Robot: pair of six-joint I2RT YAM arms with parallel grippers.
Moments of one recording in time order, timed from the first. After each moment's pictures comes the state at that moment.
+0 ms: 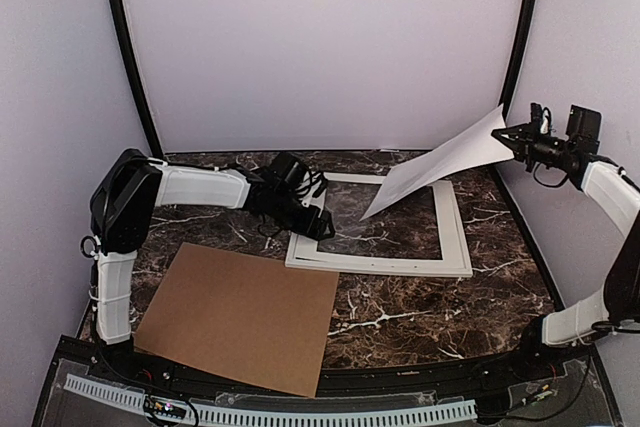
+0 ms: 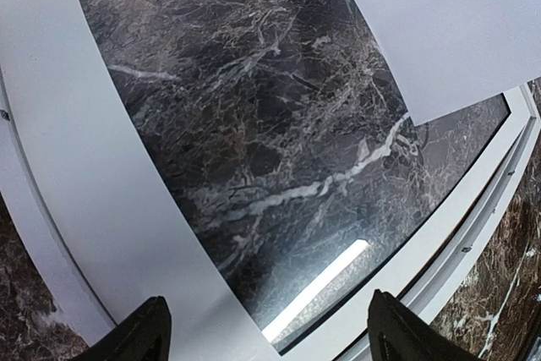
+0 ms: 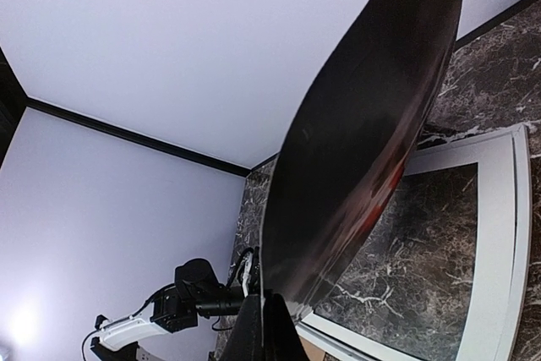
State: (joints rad) left arm -0.73 2.10 1.50 -0.33 0.22 -0.25; right arm -0.26 1.28 1.04 -0.11 -1.01 0.82
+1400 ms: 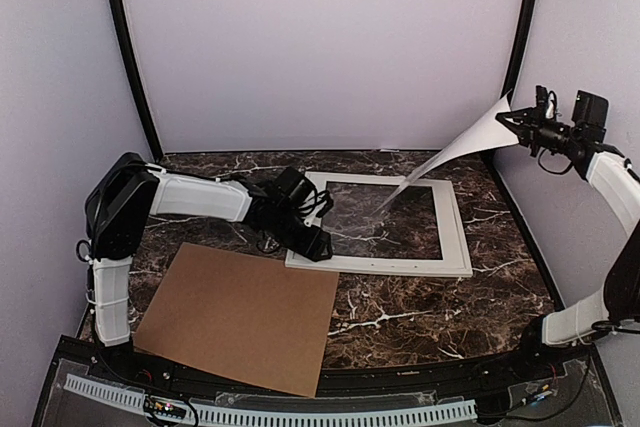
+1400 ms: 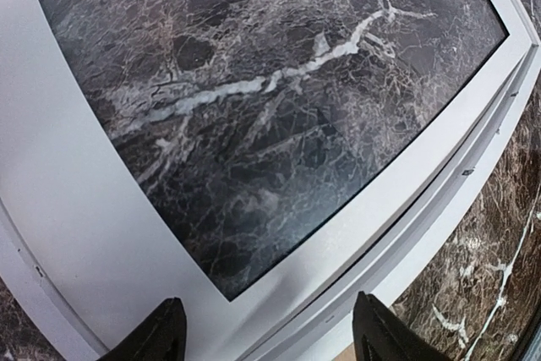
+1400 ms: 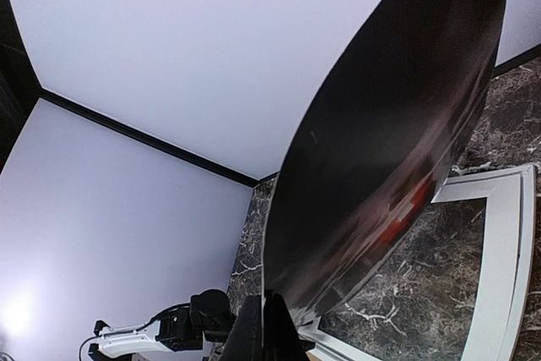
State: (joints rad) left arm -0.80 2.06 1.41 -0.37 0.20 -0.24; right arm -0.26 1.28 1.13 -0.12 -1.01 0.82
